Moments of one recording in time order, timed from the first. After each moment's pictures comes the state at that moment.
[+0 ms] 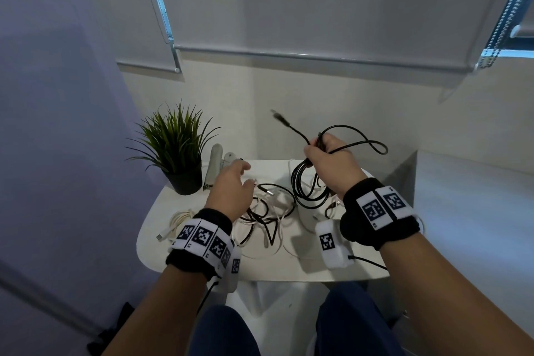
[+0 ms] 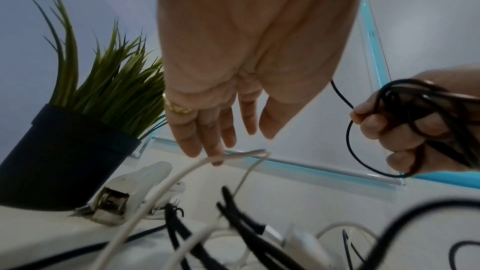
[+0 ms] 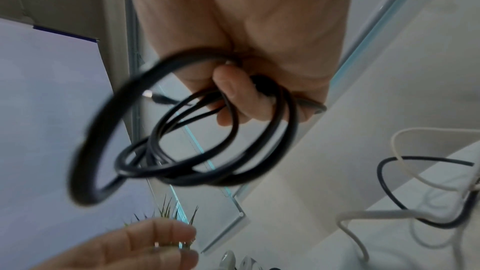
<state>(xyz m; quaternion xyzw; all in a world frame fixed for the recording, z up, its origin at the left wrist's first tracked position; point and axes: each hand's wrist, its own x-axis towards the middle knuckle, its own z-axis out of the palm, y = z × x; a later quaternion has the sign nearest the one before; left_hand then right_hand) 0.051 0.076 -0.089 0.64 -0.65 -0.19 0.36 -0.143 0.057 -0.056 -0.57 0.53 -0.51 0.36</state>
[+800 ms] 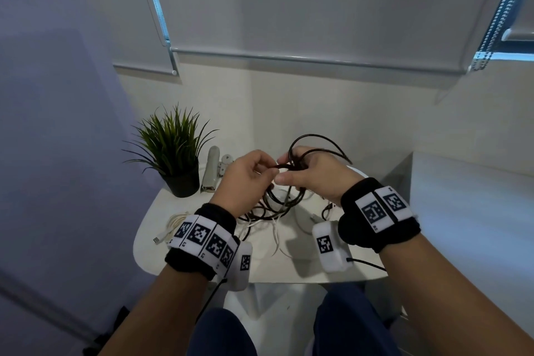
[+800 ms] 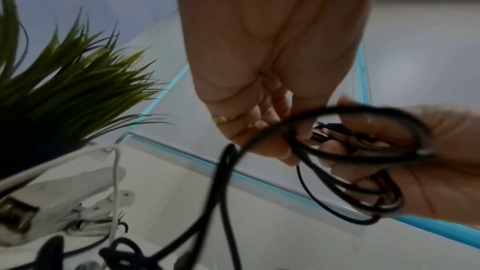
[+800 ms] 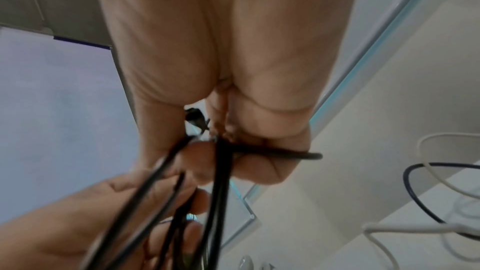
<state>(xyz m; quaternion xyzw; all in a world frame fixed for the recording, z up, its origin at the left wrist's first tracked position) 0.024 0.093 -0.053 0.52 -0.67 -0.29 0.44 -0.140 0.076 -0.044 -0.68 0.45 -0.35 0.47</state>
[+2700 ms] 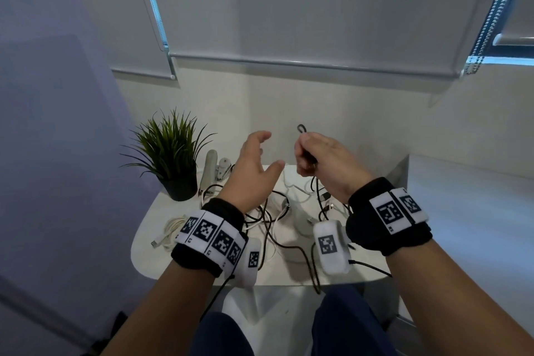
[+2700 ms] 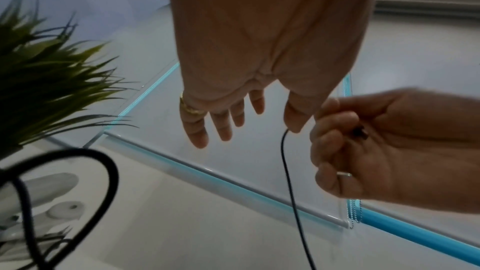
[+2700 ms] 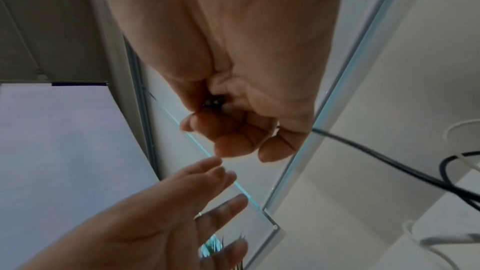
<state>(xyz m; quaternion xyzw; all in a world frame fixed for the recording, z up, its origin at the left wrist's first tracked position) 0.007 0.093 -0.039 0.52 -0.68 -0.26 0.43 -0.148 0.087 -0.020 -0.60 0.41 -0.48 0.50</state>
